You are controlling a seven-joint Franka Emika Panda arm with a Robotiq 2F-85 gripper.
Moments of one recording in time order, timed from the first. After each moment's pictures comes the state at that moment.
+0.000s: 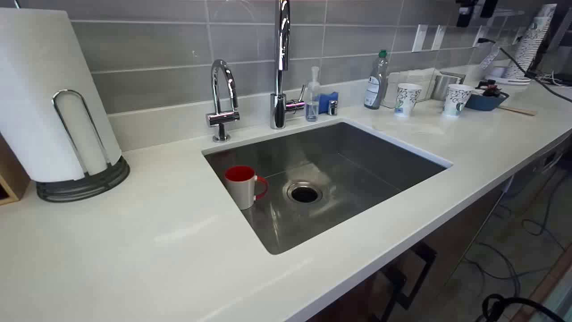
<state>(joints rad) -0.07 -0.50 0.04 -2.34 -0.22 1.92 0.03</state>
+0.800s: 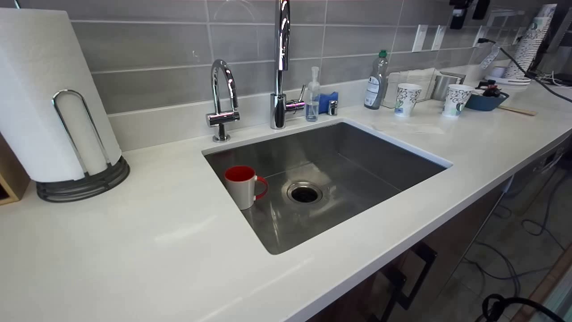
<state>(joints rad) -0.02 -0.48 0.06 -2.34 -0.22 1.93 0.03</state>
